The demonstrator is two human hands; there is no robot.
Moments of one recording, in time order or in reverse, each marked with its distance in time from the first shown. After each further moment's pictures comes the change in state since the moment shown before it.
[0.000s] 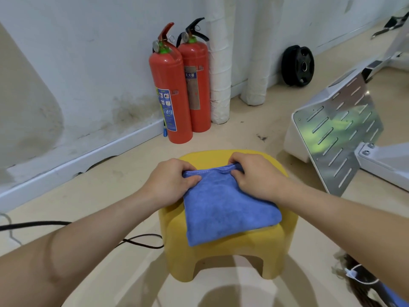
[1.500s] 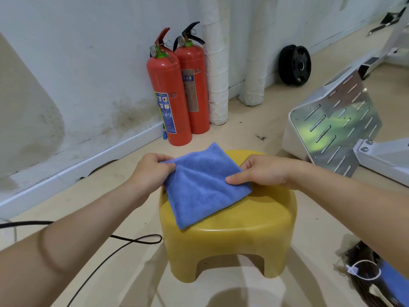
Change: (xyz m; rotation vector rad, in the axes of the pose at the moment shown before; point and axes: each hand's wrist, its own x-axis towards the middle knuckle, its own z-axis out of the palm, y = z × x) left_hand 0.006 -0.010 -0.021 -0.510 0.091 -0.328; right_hand 0.001 0.005 -0.034 0.313 -0.480 0.291
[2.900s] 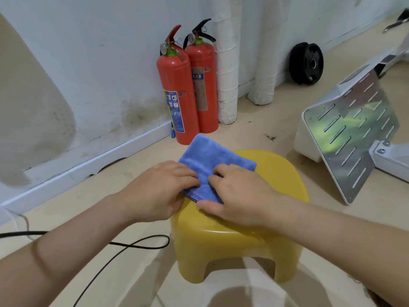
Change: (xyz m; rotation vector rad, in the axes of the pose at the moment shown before) left_hand -0.017 -0.020 -0.027 1.005 -0.228 1.015; right_hand 0.004 -0.033 0.075 -0.780 0.488 -0.497
